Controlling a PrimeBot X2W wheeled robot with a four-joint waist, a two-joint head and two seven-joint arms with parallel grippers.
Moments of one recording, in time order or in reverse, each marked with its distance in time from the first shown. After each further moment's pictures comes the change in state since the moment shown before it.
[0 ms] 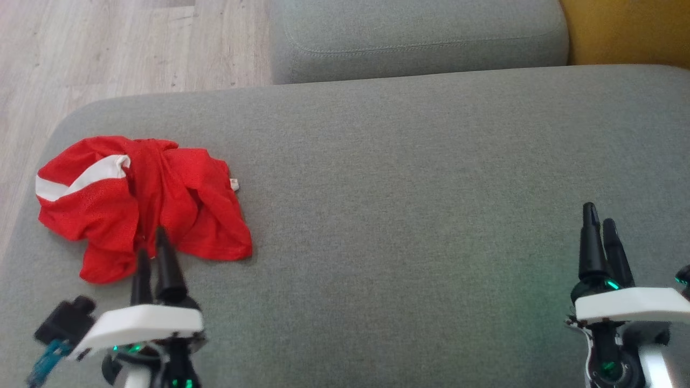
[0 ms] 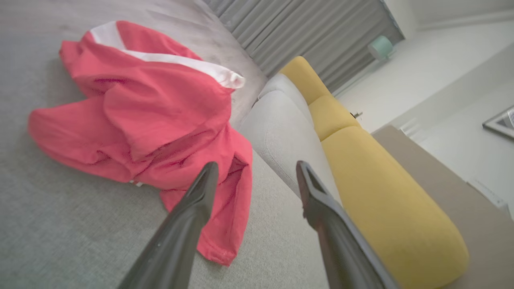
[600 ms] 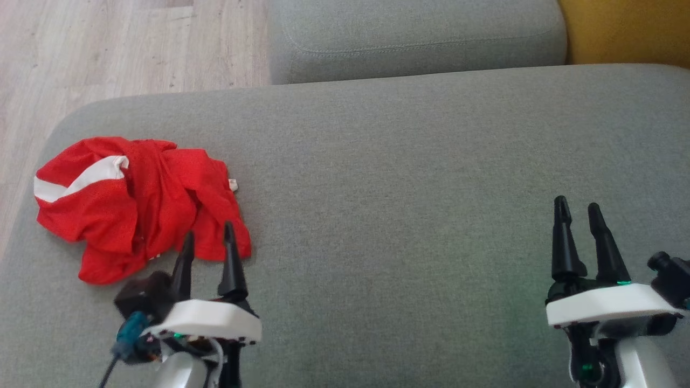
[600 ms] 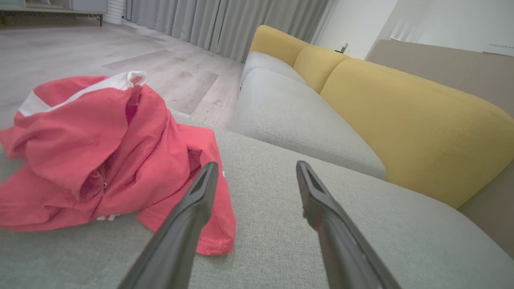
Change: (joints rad) left arm -0.054 0.090 -0.274 0.030 0.351 0.151 -0.051; right arm 0.000 0.000 0.056 -0.043 -0.316 0.000 -0.052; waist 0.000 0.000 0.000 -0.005
